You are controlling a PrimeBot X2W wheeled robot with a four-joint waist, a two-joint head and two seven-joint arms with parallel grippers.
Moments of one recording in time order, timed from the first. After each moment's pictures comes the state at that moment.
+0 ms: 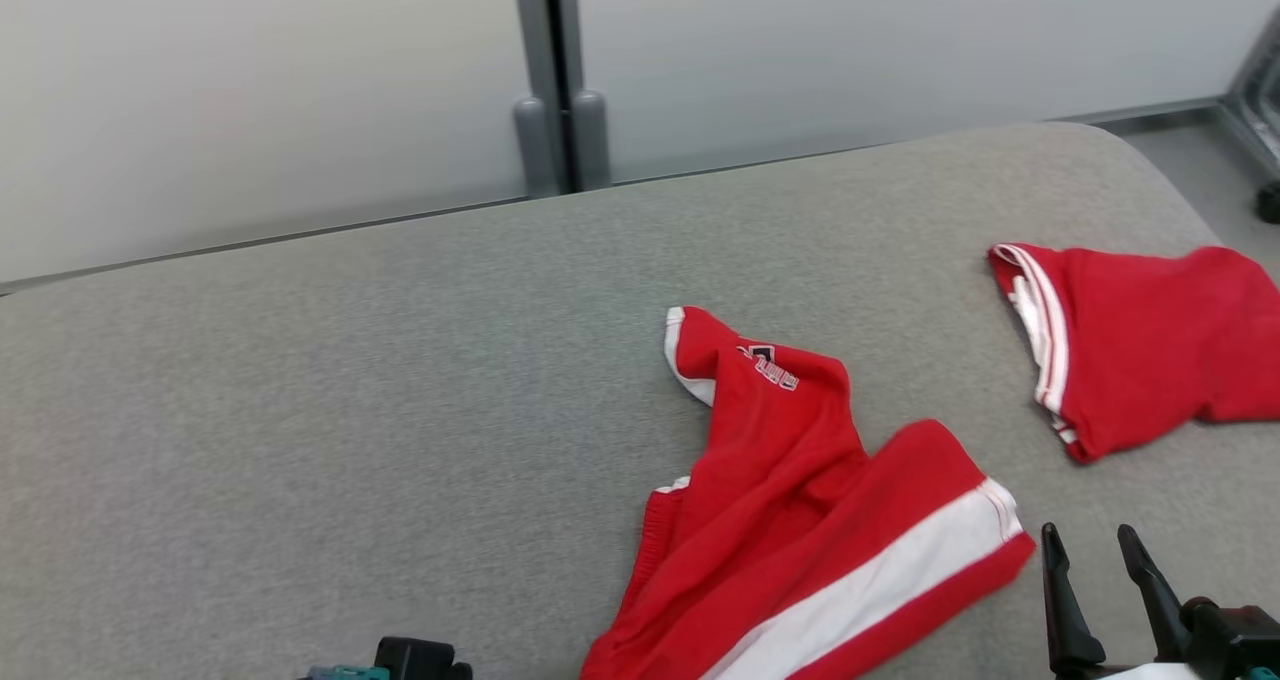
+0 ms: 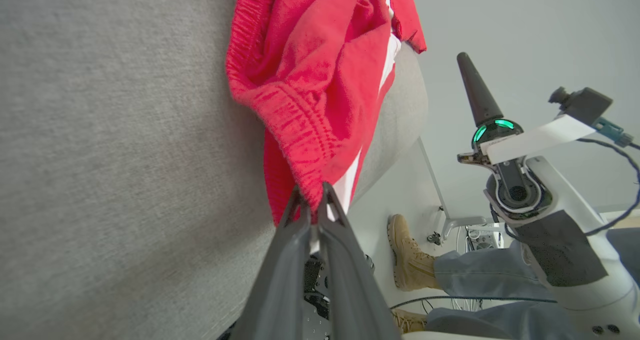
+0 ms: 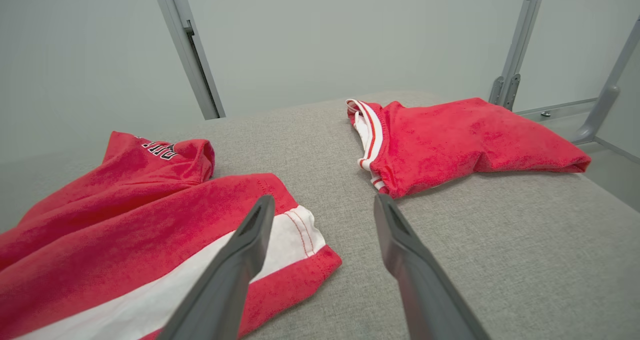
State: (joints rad) left arm 0.08 0.38 -0.65 -0.05 -1.13 -0.08 0.33; right arm 0.08 -0.07 -0.02 0.26 0.22 0.13 -0.26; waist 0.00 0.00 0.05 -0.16
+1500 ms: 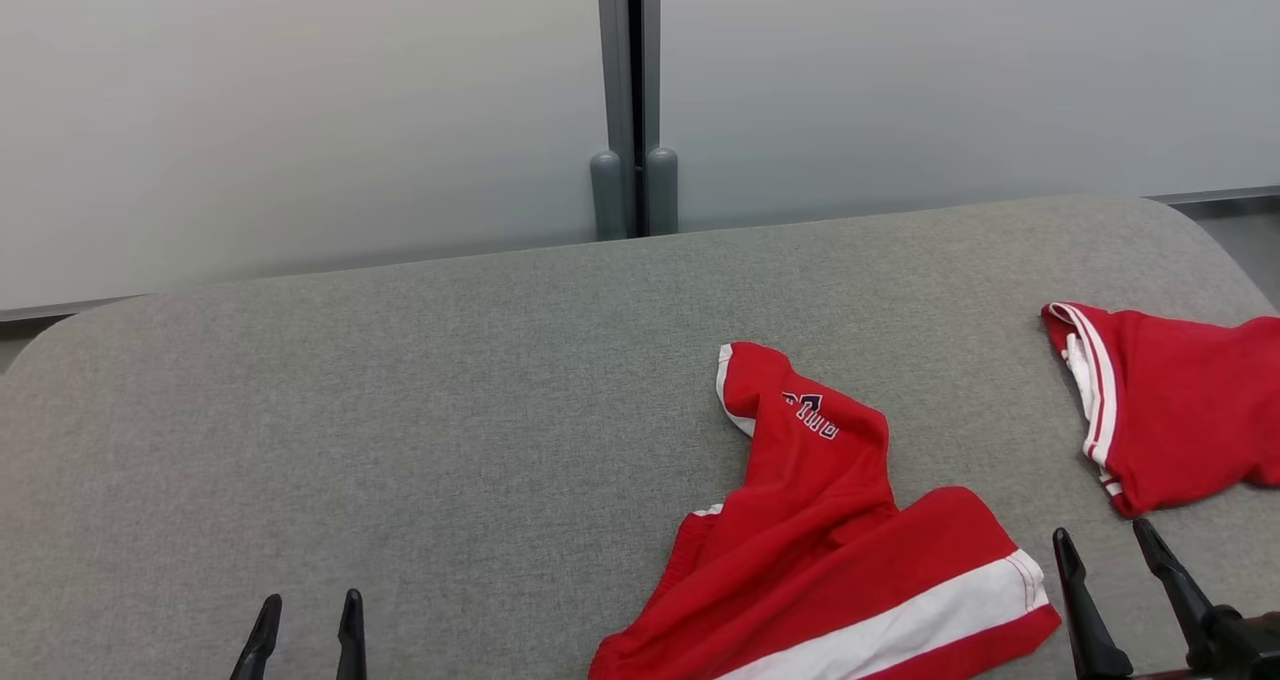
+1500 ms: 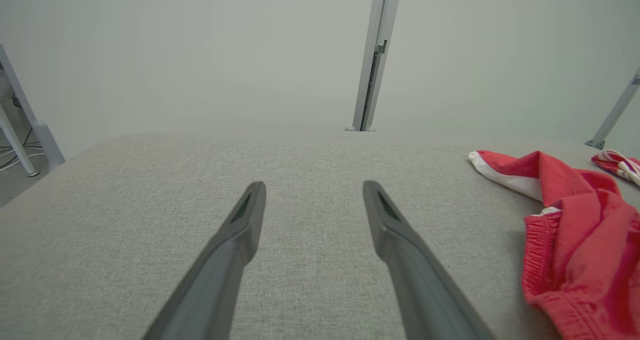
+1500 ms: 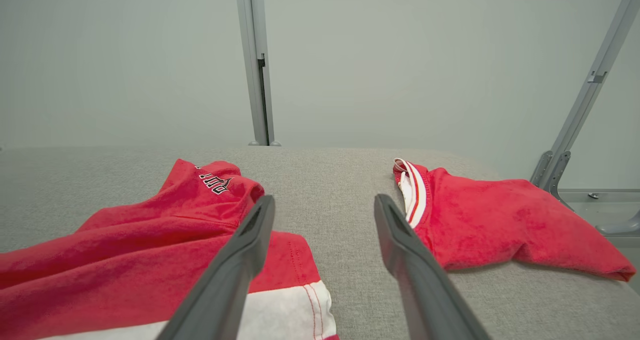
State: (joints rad) left arm 0.25 0.06 0.01 0.10 -0.20 -0.06 -0.26; right arm 0.13 -0.12 -0.05 0.17 0.12 0.13 -0.26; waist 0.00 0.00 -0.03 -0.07
